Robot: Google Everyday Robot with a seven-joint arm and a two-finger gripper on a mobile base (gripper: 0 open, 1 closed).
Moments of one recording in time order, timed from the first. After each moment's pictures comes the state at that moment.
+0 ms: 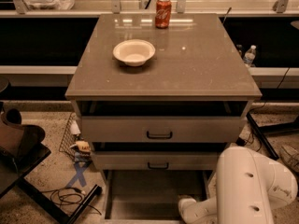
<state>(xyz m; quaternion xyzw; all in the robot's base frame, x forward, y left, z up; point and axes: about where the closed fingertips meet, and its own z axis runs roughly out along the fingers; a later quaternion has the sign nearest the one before) 0.502 -0.160 0.150 -0.70 0.64 -0.17 0.26</state>
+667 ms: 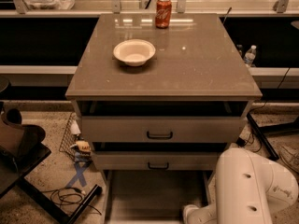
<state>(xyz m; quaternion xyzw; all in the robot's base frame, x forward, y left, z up) 0.451 -0.184 0.123 -0.70 0.67 -0.13 0.21</state>
